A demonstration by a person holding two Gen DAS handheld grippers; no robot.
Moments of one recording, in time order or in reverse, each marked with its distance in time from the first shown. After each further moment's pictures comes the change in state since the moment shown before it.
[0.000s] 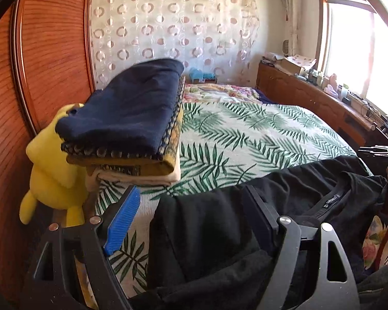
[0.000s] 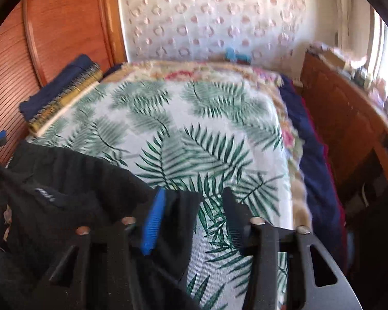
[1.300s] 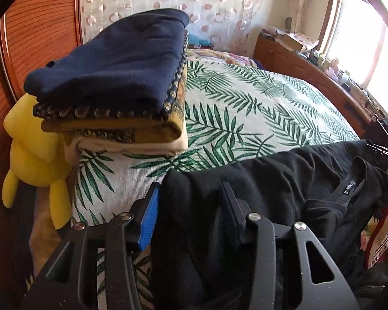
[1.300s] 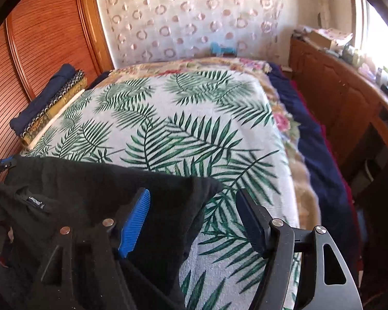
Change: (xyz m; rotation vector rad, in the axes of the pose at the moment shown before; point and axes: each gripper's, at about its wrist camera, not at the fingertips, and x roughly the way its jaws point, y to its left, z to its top) left arm 0.055 0.025 -0.009 -0.035 0.198 -0.074; right arm 0.003 -0.020 -0.015 0.108 -0.019 0.004
